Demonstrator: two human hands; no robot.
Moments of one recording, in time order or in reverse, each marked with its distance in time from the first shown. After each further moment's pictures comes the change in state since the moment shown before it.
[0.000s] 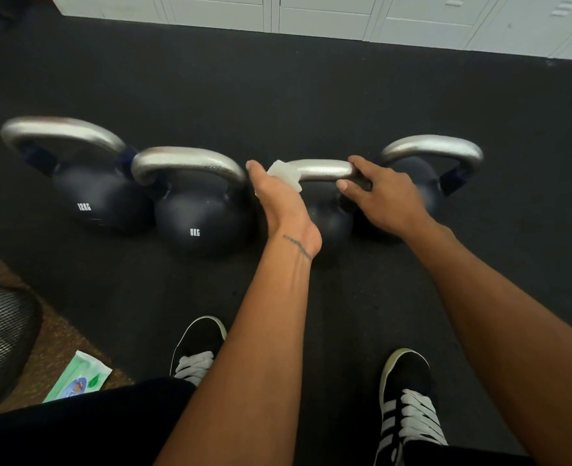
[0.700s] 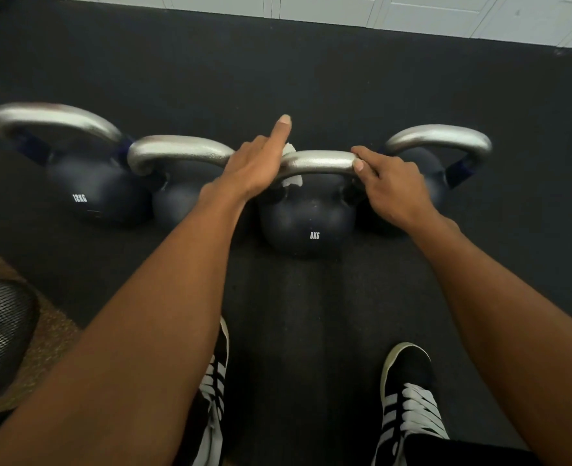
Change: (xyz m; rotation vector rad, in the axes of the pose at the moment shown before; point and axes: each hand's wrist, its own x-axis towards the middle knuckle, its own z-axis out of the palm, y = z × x) left_hand 0.060 0.061 -0.024 1.357 -0.314 0.345; right_hand 0.010 0.008 0.009 -0.011 0.063 0.026
